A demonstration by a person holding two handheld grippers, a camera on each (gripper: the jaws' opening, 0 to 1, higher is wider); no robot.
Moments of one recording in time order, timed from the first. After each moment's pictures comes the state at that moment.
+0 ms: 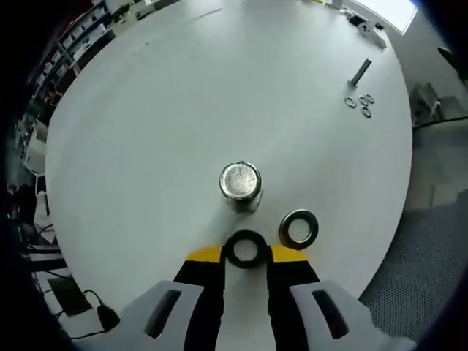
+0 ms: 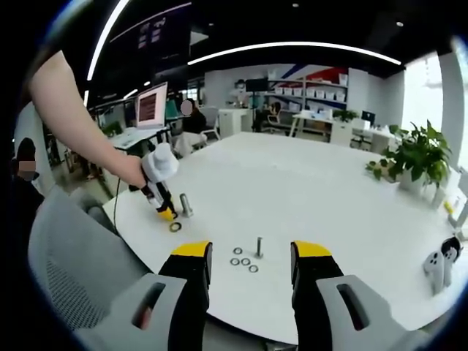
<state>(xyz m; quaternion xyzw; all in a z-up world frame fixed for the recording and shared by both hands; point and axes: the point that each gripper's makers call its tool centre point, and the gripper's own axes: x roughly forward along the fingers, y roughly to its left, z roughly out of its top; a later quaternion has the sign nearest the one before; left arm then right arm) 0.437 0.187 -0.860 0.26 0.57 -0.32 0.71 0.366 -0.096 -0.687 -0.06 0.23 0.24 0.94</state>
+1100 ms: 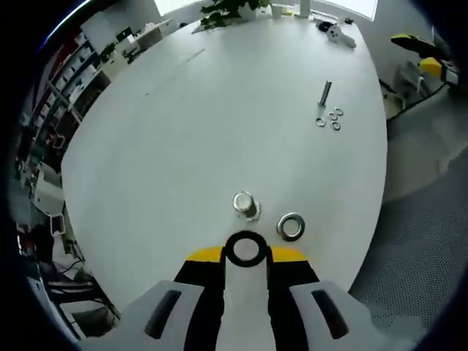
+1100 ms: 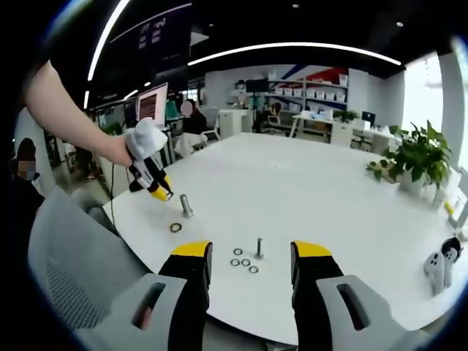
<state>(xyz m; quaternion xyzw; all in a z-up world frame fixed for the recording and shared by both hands) 0.452 0.191 -0.794 0.32 0.48 -0.37 0.73 0.366 -0.095 -0.686 -0.06 0.22 0.25 0.94</state>
